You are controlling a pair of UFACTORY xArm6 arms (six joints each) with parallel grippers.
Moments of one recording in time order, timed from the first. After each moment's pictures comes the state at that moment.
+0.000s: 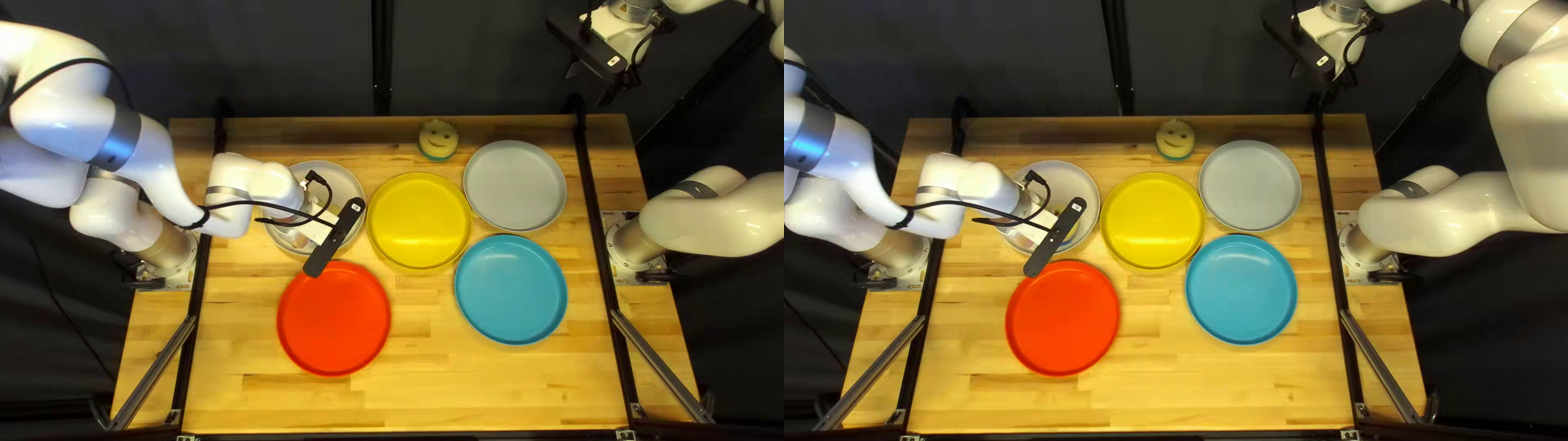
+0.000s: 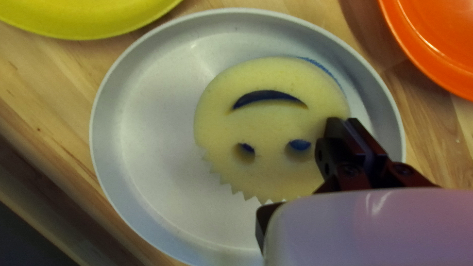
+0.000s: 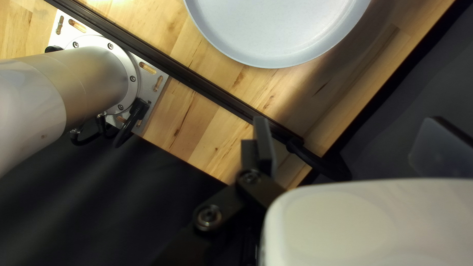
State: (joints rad) left arm 0.03 -0.13 -0.41 0.12 0.43 0.54; right arm -1.05 -0.53 -0.79 0.12 1.43 -1.61
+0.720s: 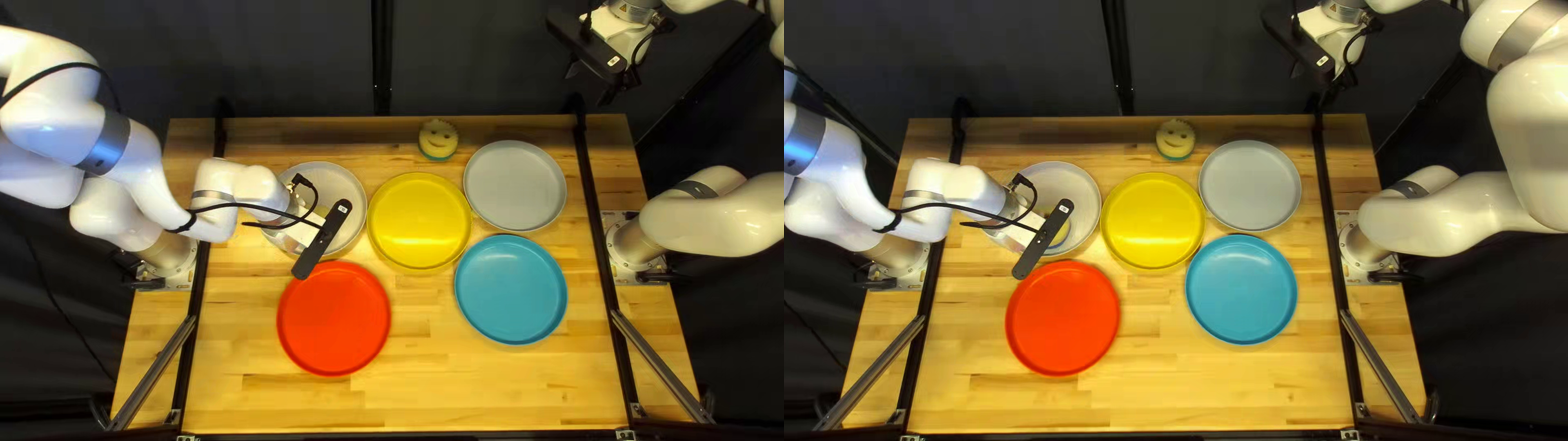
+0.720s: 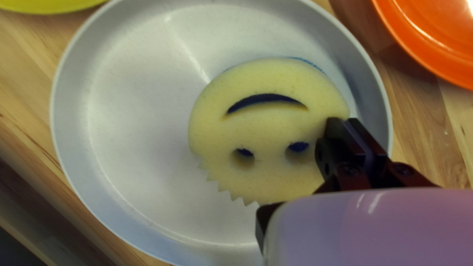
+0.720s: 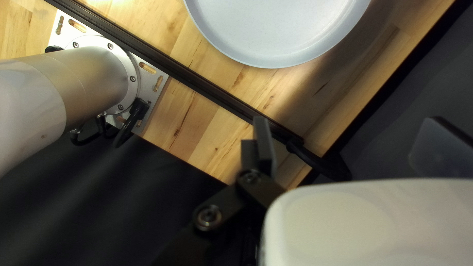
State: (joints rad) left arm 0.01 -0.34 -0.23 0.10 0.47 0.48; right arm -1.05 -0.53 -0.79 0.12 1.43 -1.61
